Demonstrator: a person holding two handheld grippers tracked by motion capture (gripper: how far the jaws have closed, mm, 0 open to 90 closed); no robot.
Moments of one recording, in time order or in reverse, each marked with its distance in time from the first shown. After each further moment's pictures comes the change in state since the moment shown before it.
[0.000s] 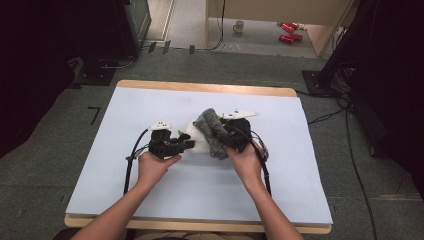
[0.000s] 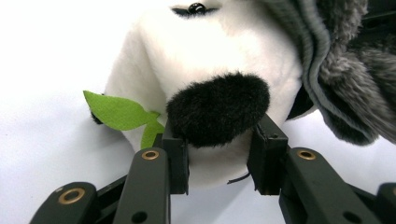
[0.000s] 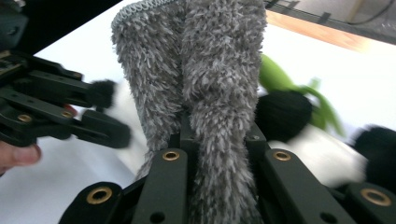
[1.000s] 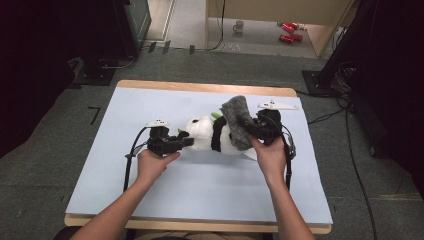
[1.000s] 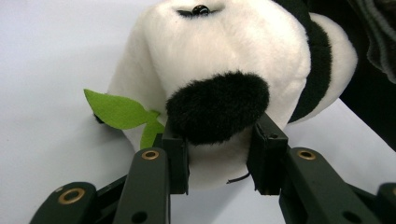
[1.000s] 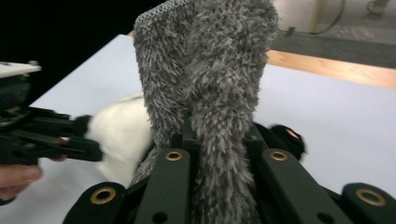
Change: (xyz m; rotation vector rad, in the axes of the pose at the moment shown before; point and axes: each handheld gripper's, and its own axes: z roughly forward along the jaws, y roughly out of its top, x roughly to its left) left arm 0.010 0.002 0.000 -0.006 -0.028 -0.034; right arm -0.037 0.012 -0.057 -0.113 -0.046 0.126
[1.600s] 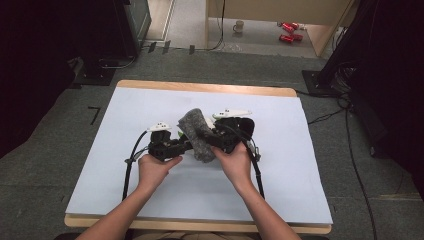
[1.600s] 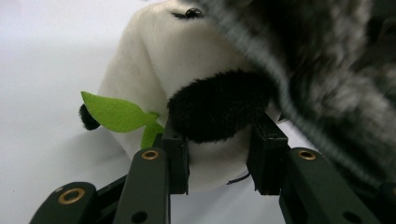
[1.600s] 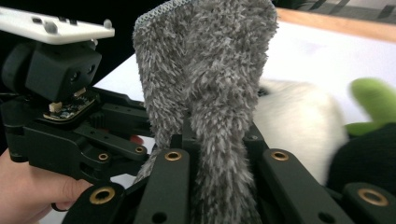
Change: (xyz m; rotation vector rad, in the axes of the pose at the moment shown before) left arm -0.027 -0.002 -0.009 -0.010 0.037 0.011; right arm 0.073 -0.016 0.060 0.102 0.222 -0.045
